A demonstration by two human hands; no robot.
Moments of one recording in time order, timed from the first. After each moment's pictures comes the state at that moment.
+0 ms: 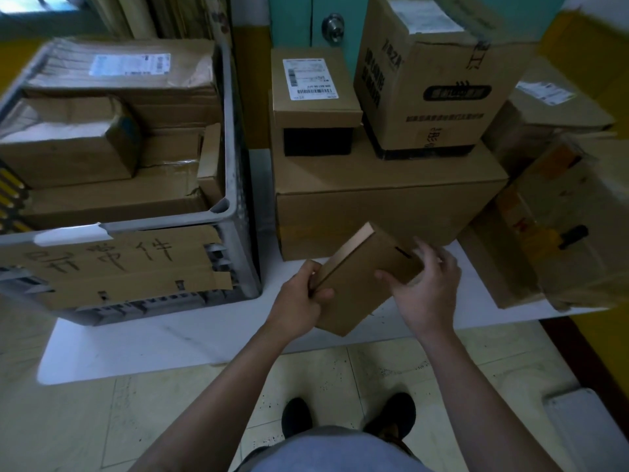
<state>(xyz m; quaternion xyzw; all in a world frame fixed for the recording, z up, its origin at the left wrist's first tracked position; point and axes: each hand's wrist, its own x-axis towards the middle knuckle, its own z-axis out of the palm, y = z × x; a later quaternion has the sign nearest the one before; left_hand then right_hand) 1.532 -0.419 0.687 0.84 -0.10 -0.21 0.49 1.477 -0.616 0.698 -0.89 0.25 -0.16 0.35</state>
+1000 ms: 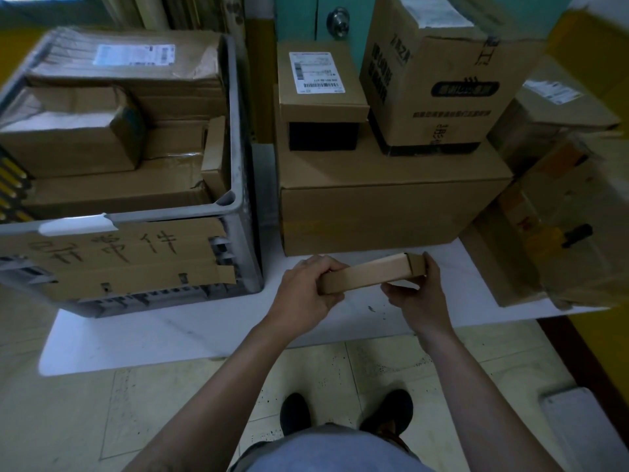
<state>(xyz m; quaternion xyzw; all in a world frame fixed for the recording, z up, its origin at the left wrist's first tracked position) 1.531 -0.418 0.688 0.85 -0.21 -0.11 0.47 1.469 -0.622 0.671 -0.75 0.31 -0.05 0.58</state>
